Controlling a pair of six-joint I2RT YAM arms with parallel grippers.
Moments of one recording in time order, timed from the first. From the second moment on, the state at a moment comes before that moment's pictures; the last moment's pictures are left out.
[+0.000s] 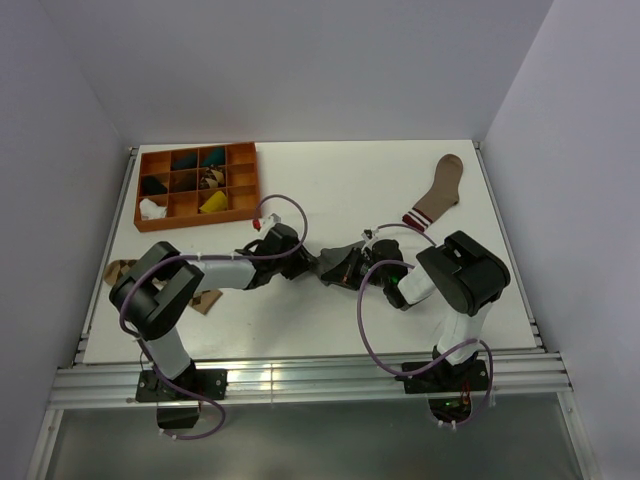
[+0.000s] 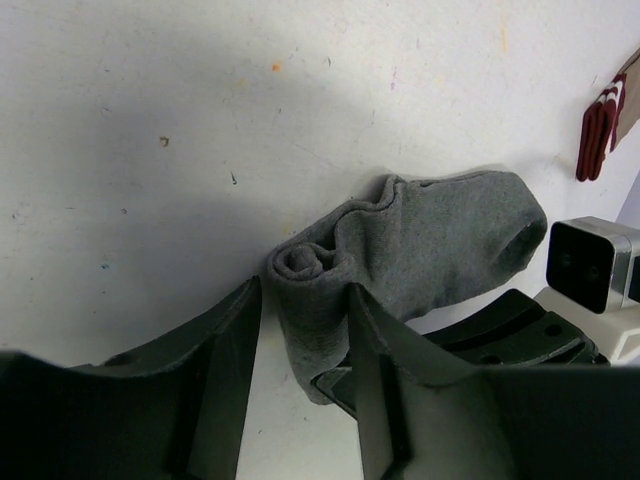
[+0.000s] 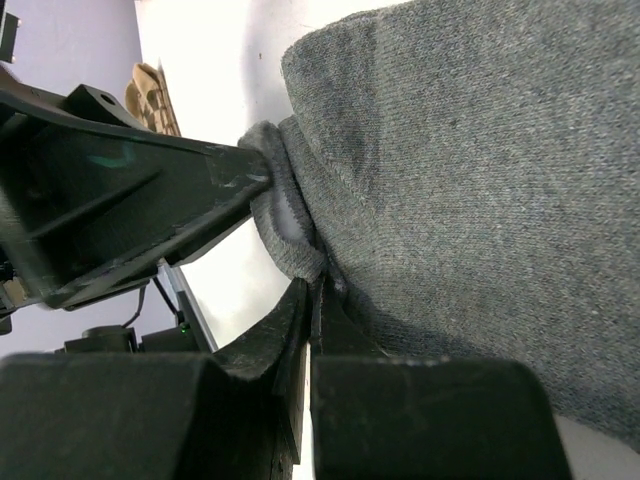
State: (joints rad) left arm -0.73 1.73 0.80 0.18 -0.09 -1.22; right arm 0.50 1.81 0.40 0.92 -0.46 1.04
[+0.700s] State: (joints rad) left arm -0.76 1.78 0.97 -0.09 -0.18 -1.14; right arm 0.50 1.47 0.53 0.41 -0.34 0.72
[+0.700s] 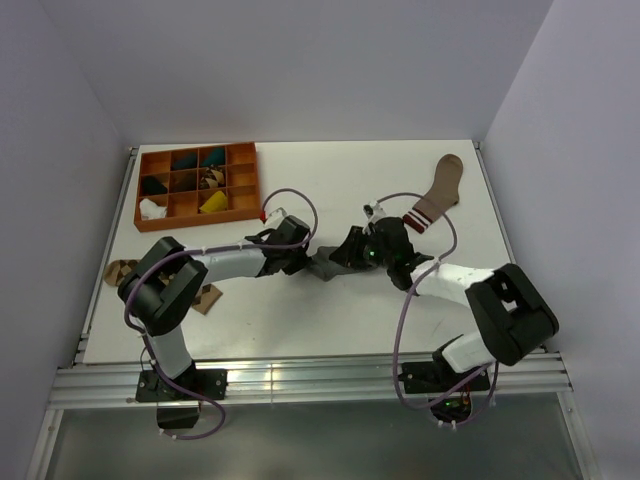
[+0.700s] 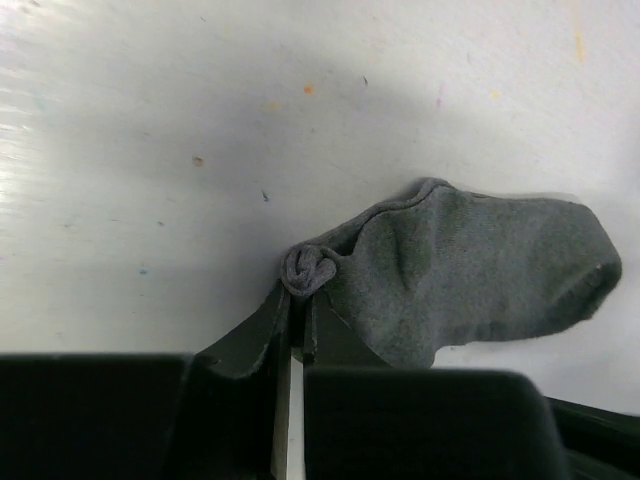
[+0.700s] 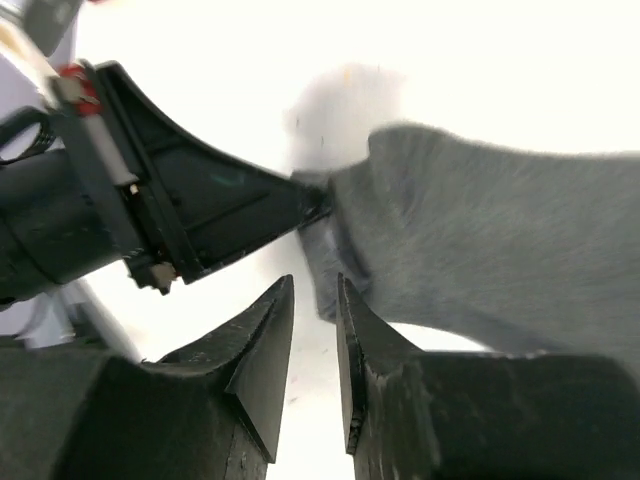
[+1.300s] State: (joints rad) left arm -0.76 1.76 1.01 -0.26 -0.26 -1.00; right arm 0.76 1.45 0.58 0.32 0.09 0.39
